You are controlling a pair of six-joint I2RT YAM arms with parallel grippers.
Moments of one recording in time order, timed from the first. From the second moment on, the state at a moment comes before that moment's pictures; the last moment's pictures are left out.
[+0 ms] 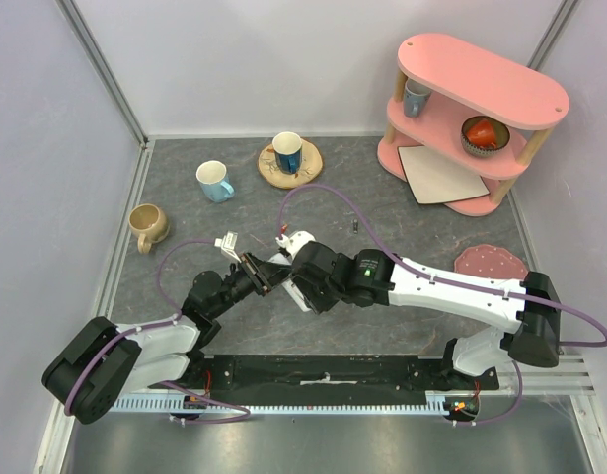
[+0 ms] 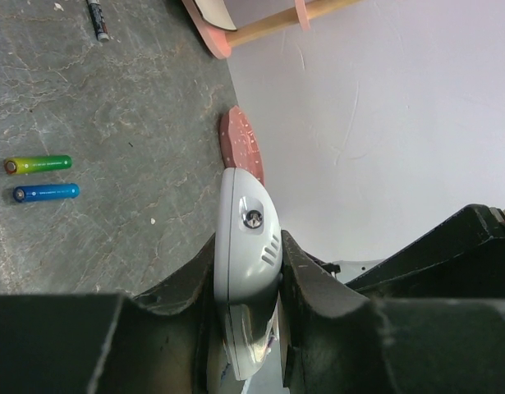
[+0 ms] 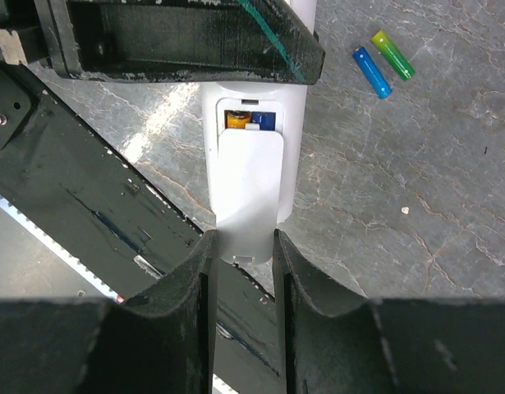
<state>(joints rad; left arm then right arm) -0.61 1.10 0.07 1.05 0.28 -1.21 1.21 1.46 1.26 -0.78 0.18 0.42</state>
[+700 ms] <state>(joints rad) -0.62 1.10 0.07 1.03 0.28 -1.21 1.21 1.51 1.31 -0.79 0.21 0.42</state>
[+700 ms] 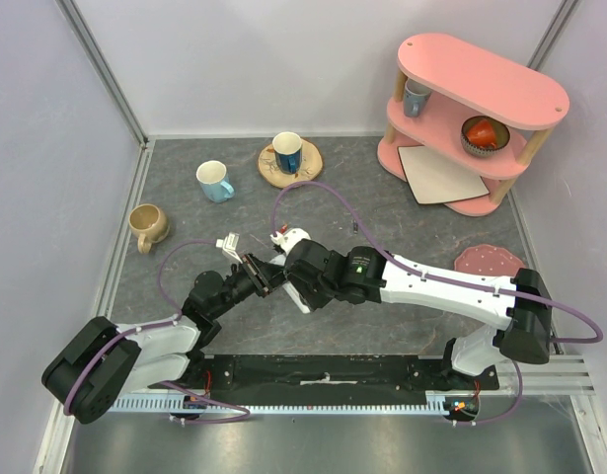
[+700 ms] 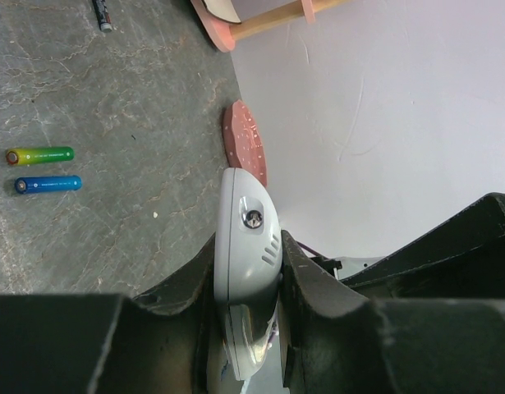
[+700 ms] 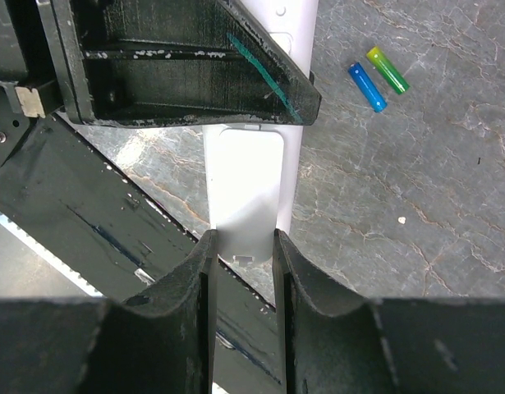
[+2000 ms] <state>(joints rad) -0.62 1.10 0.07 1.01 0.26 -1.21 1.21 1.49 1.31 -0.79 0.21 0.45</state>
